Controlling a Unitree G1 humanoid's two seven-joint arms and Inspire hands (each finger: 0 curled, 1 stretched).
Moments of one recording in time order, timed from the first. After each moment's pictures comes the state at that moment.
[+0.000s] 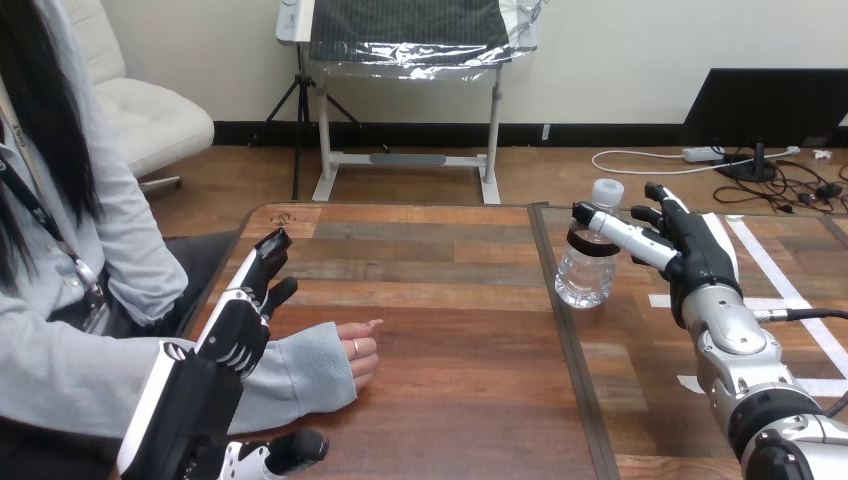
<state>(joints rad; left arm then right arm) 0.23 0.19 0.04 0.34 -0.28 -1.04 -0.49 -0.80 -0.28 -0.24 1.36 -0.14 -0.26 -0.01</state>
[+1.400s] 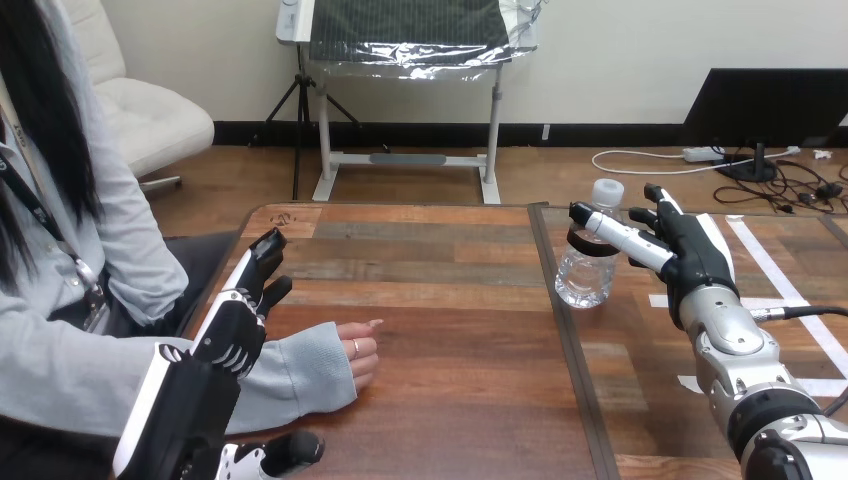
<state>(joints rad) 0.23 0.19 0.04 0.34 -0.30 -1.05 -0.50 -0.80 -0.28 -0.23 1.36 -0.17 -0.25 -0.01</state>
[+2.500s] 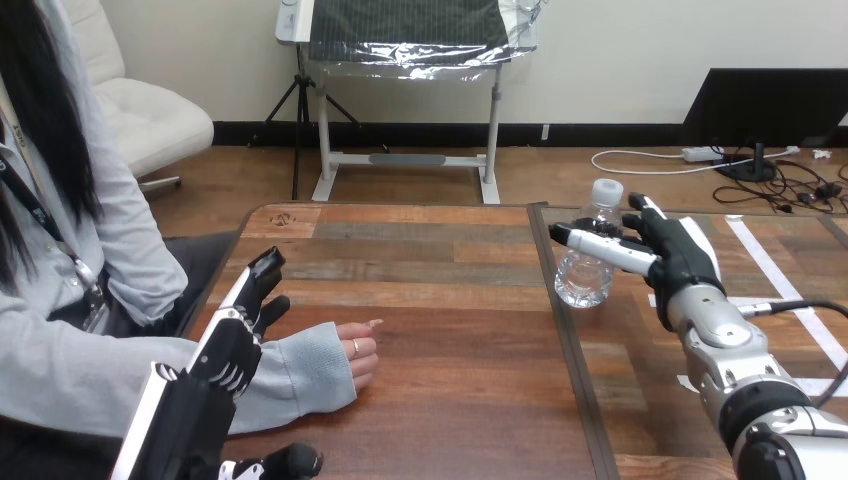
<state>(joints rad) 0.30 0.18 0.04 0.31 -0.27 -1.04 -0.46 -0.82 -0.27 -0.20 1.36 -0.19 -0.19 0.01</state>
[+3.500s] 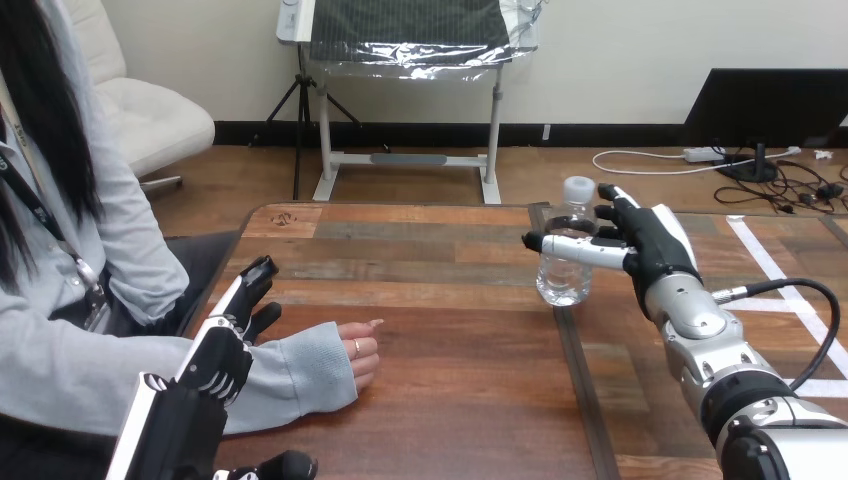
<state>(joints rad) 0.32 0.18 0.04 0.30 -0.26 -1.07 -0.43 -0.85 -0.23 -0.15 1.36 -0.25 -0.19 -0.02</state>
